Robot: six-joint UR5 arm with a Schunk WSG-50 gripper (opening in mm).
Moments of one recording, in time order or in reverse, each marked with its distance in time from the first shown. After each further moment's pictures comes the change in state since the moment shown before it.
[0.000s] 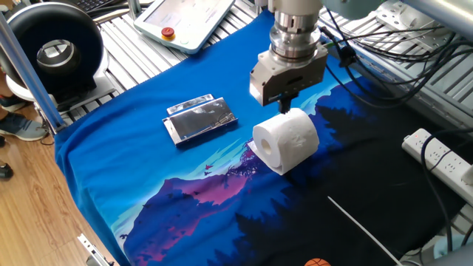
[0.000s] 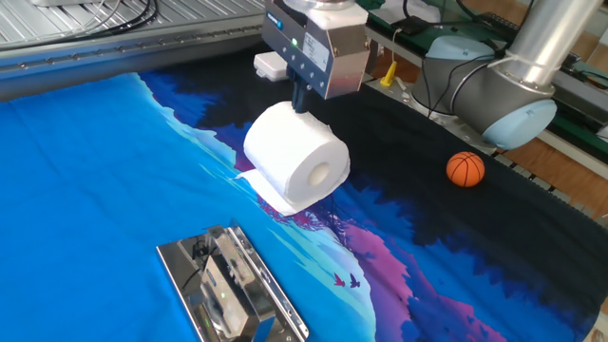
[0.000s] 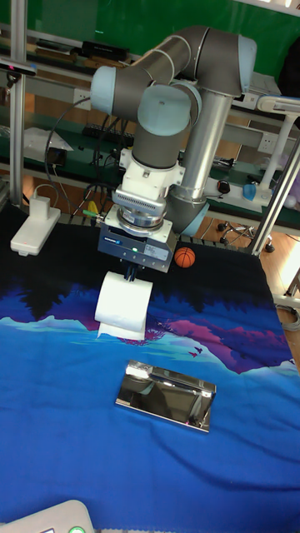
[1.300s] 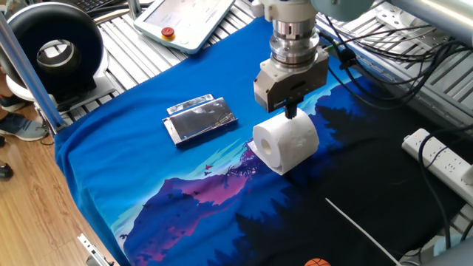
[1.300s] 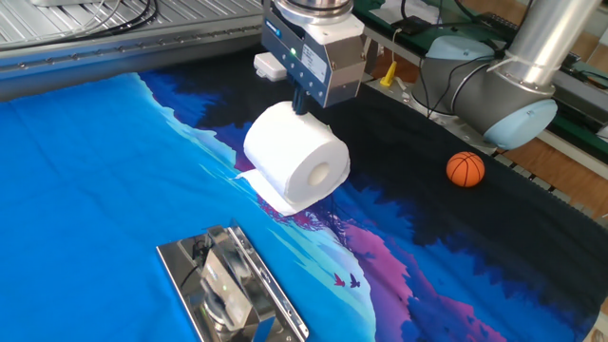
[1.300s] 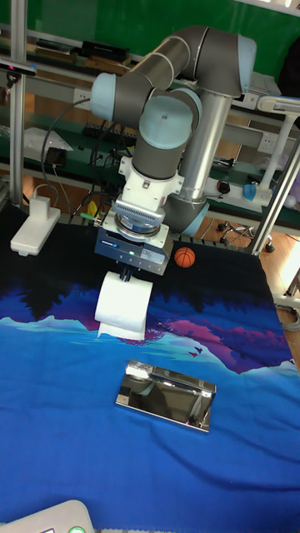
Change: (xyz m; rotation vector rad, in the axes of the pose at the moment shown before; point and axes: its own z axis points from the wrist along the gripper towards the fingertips) arm 0.001 -0.008 0.008 0.037 0.018 -0.040
